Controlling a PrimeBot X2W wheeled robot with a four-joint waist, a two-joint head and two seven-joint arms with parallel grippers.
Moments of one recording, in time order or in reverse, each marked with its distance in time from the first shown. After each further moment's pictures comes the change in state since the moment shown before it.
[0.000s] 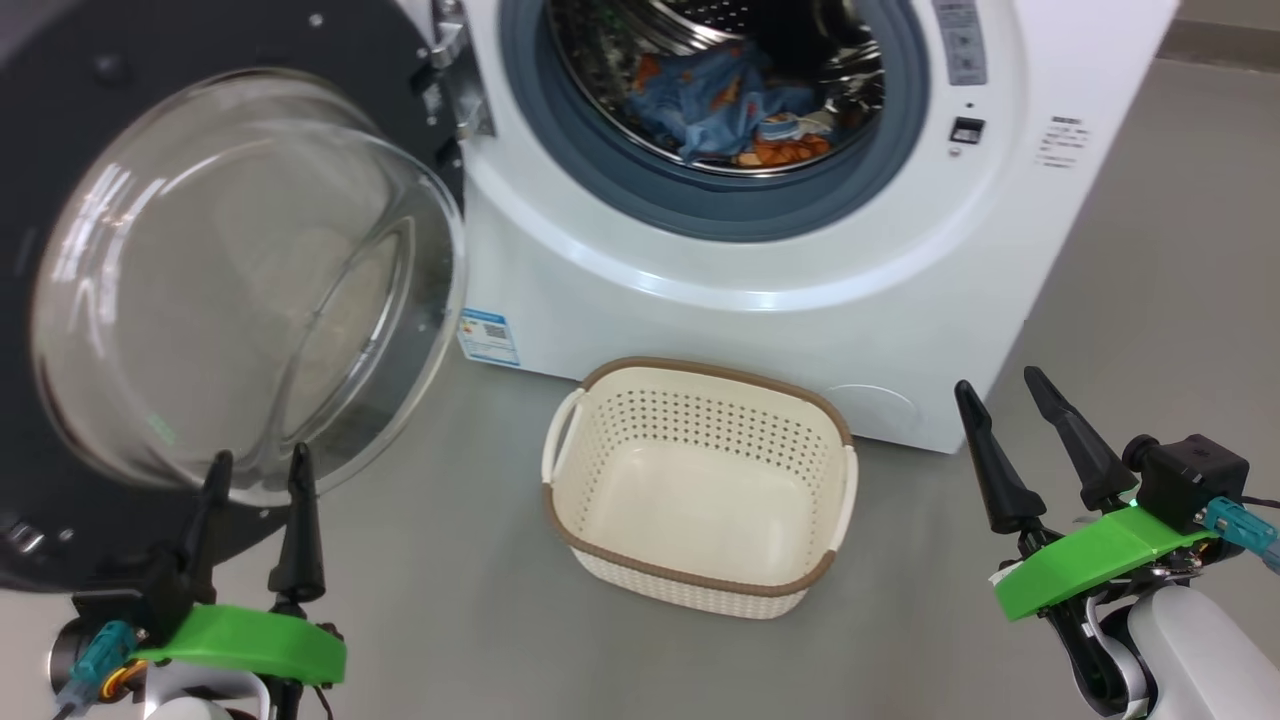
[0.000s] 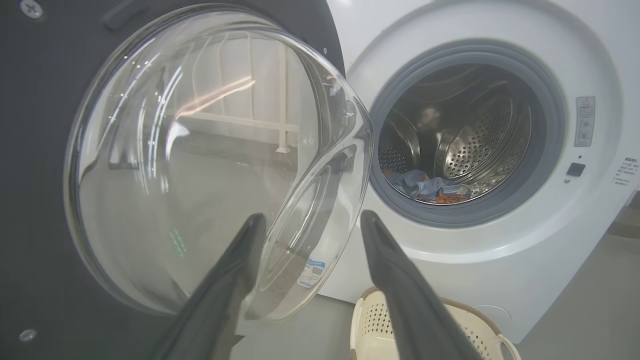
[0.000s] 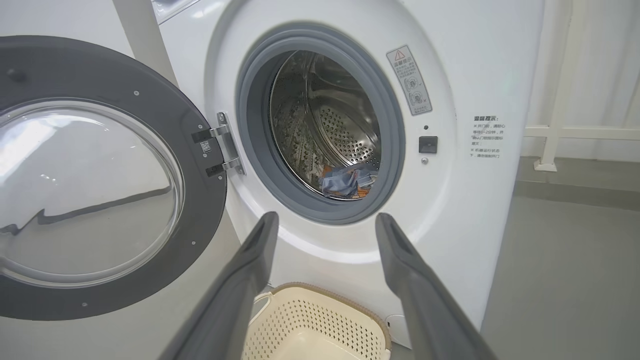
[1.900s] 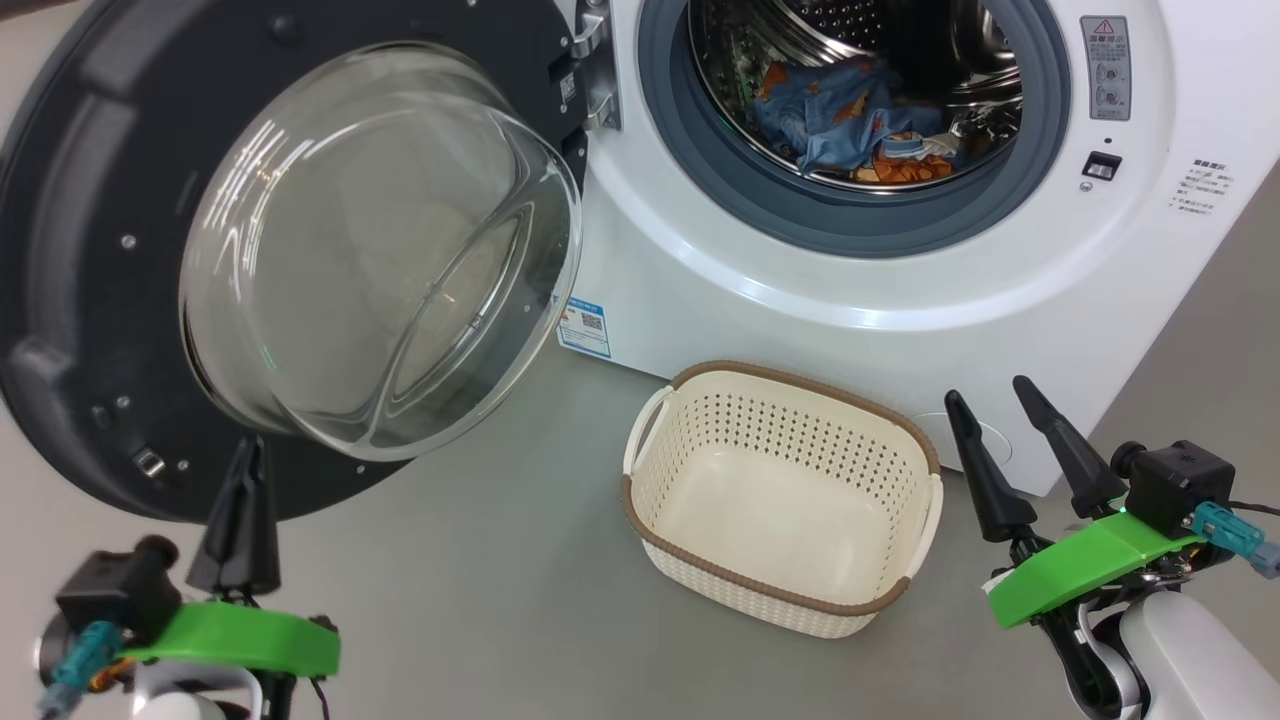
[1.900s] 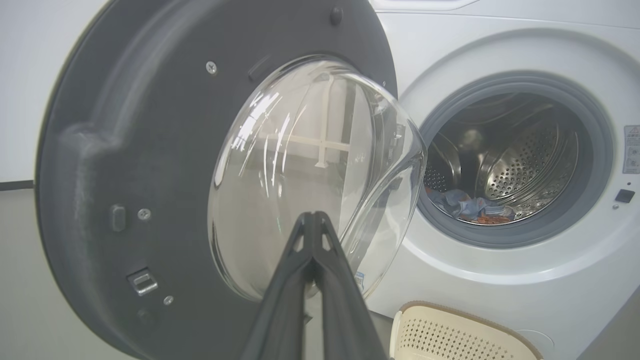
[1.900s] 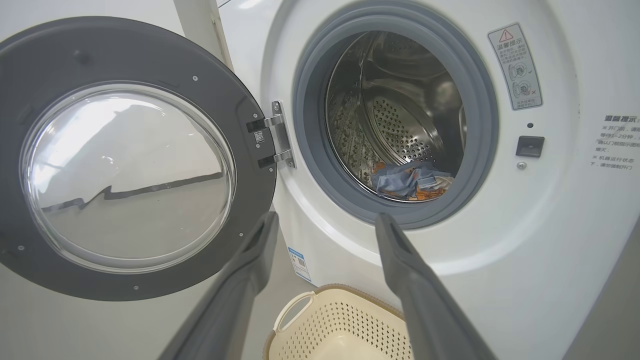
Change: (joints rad) left arm 0.014 0.001 0.006 -0.044 -0.001 -0.021 0.000; right arm 0.000 0.000 0.021 0.012 0.006 0.000 0.000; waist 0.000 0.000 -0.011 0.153
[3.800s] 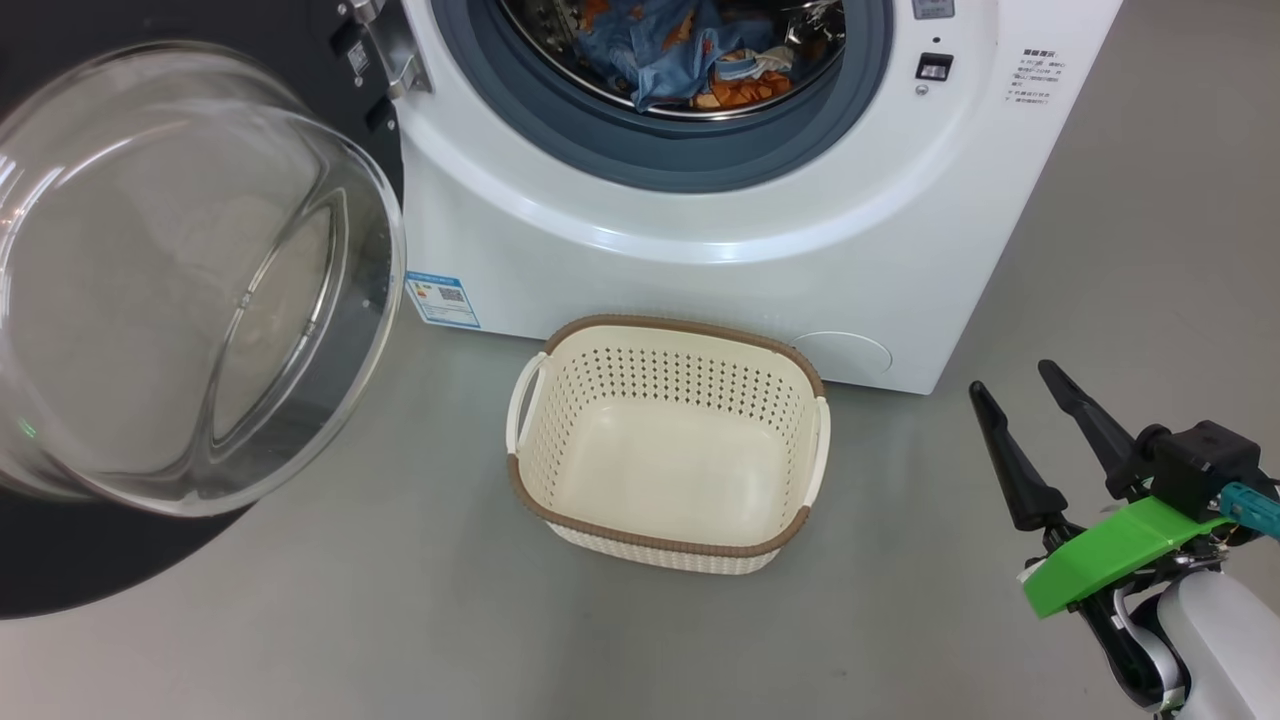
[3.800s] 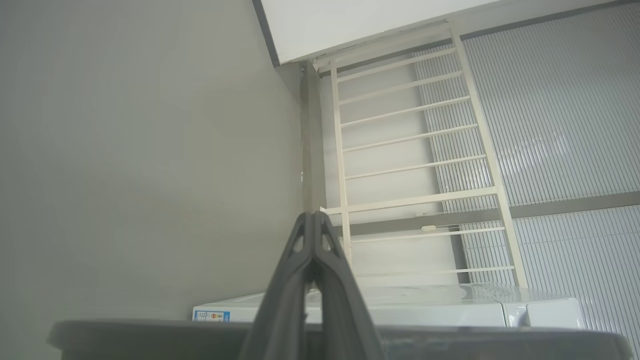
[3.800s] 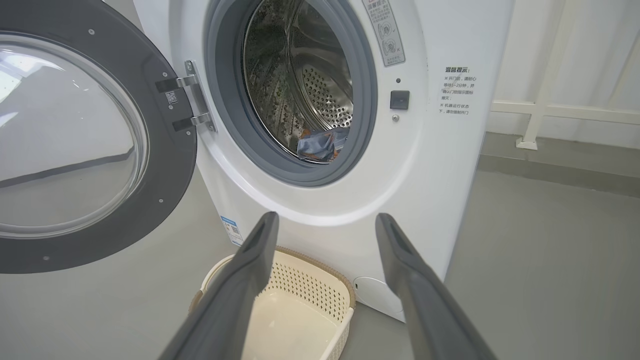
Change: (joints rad) left arm -0.454 0.254 0.746 0.730 -0.966 -0.147 0.436; right arm -0.032 -0.100 0.054 0.003 0.006 0.000 0.000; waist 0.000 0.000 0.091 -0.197
